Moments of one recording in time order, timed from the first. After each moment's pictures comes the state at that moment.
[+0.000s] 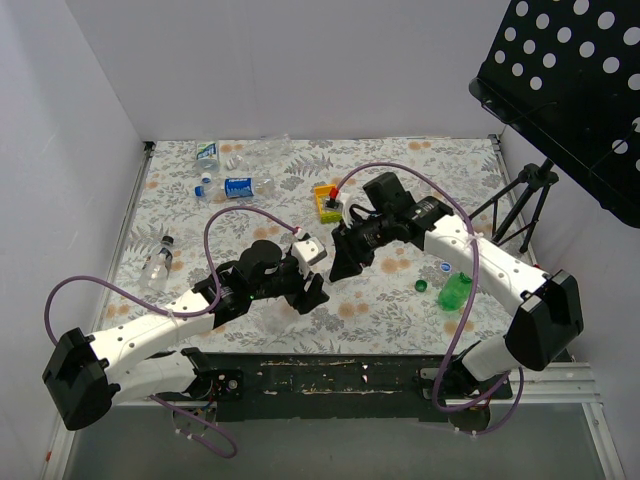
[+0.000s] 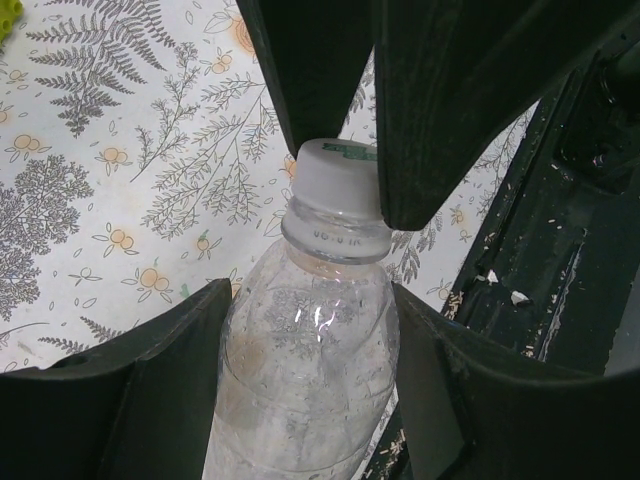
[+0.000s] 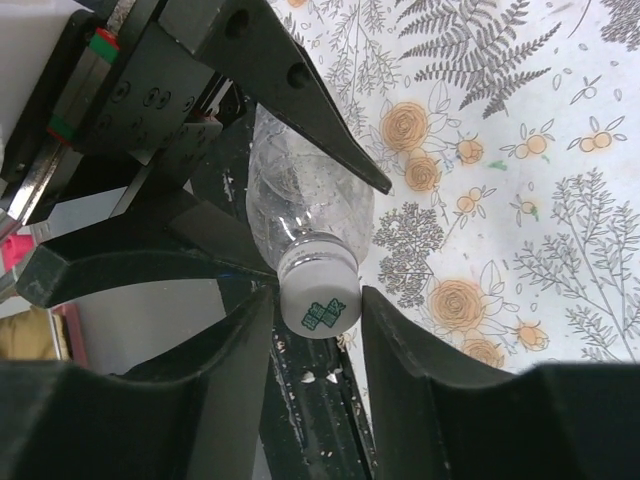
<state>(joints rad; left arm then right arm) -0.87 1.04 0.67 -0.11 0.26 -0.04 0.69 1.46 1.27 -0.72 -0.79 -0.03</state>
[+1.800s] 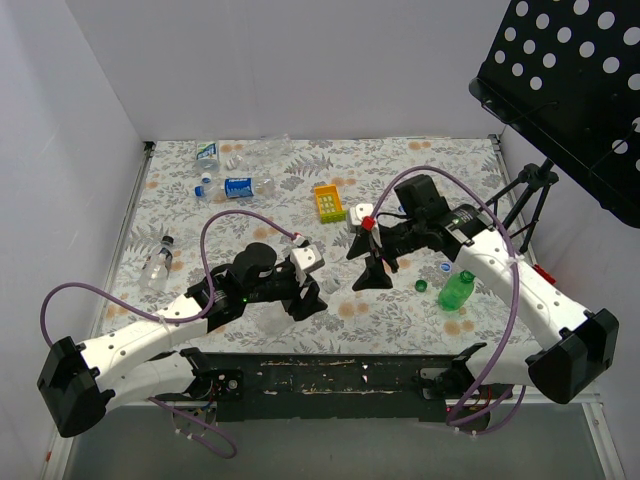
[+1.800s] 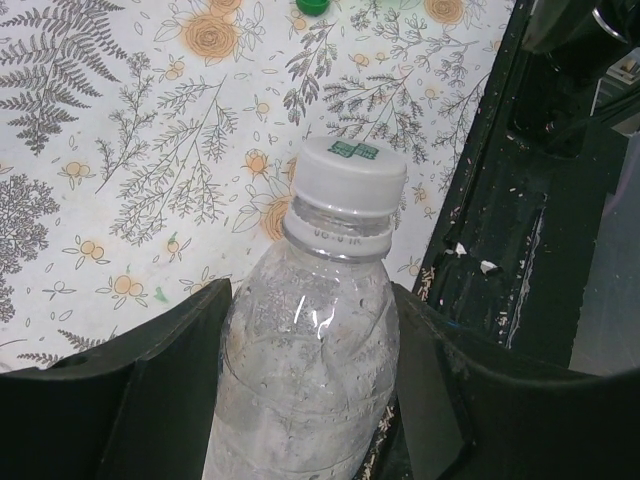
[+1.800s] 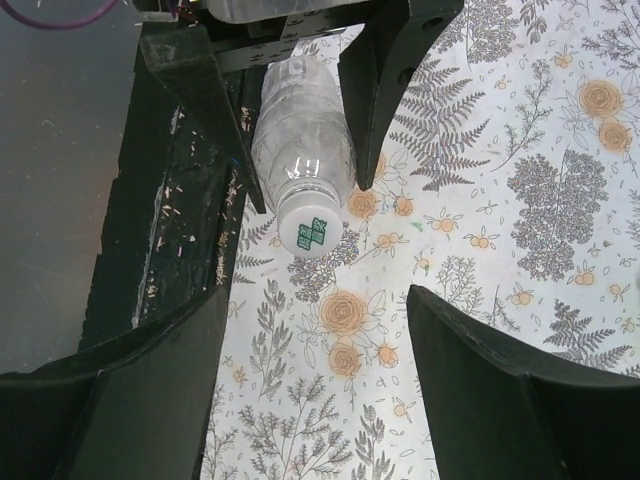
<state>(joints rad) -0.87 0.98 0.66 -0.15 0.35 0.01 0.63 1.27 1.22 -0.84 -0.93 -0.72</state>
